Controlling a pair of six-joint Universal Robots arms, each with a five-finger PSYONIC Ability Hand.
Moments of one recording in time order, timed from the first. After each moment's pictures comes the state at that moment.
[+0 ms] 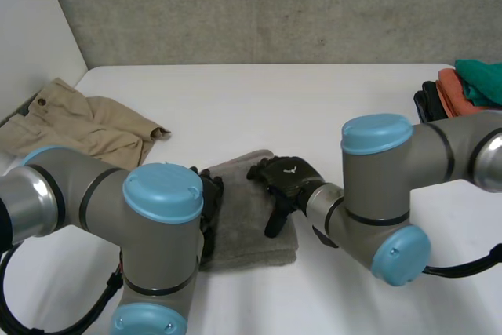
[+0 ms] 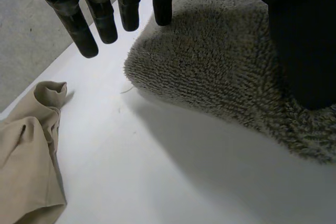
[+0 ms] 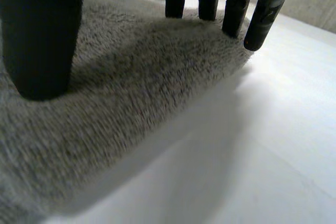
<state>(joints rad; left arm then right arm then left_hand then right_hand) 3.95 -2.16 -1.50 3.21 -1.98 3.47 2.20 -0.85 1.25 0.09 1.37 3.01 0.20 0.21 0.21 0.20 0.05 0.20 0.22 0.21 0.23 0.07</state>
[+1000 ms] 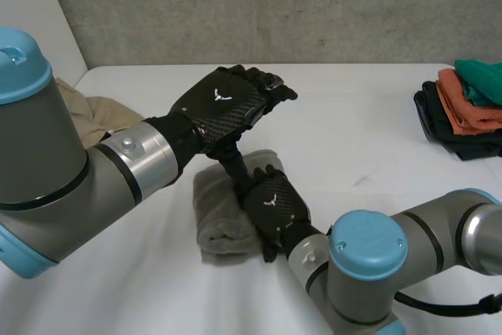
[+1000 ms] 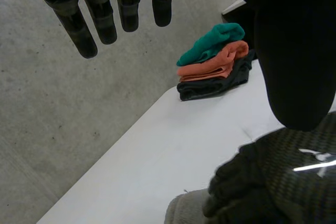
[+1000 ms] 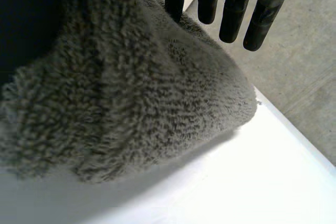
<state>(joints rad) 4.17 -1.82 -1.42 3.13 -1.13 3.45 2.32 -0.92 1.67 -0.55 1.49 2.70 0.20 0.21 0.21 0.20 0.05 0.20 0.22 0.21 0.24 0.06</state>
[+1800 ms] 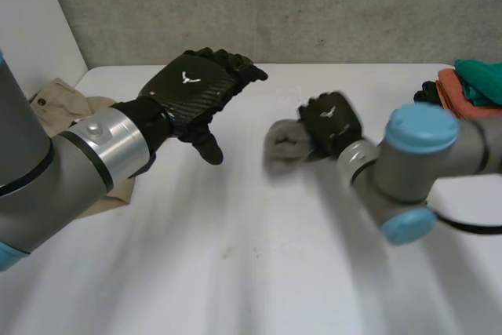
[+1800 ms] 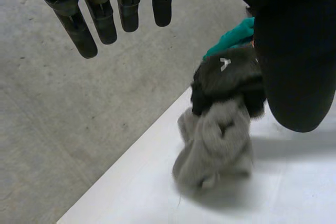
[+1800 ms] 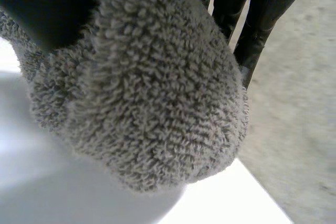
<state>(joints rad) 4.25 -1.74 -1.46 3.13 -1.14 3.44 2.02 -0.84 1.25 -0.35 1.41 2.66 0.20 0.21 0.21 0.20 0.05 0.91 1.16 1.14 1.16 0.90</state>
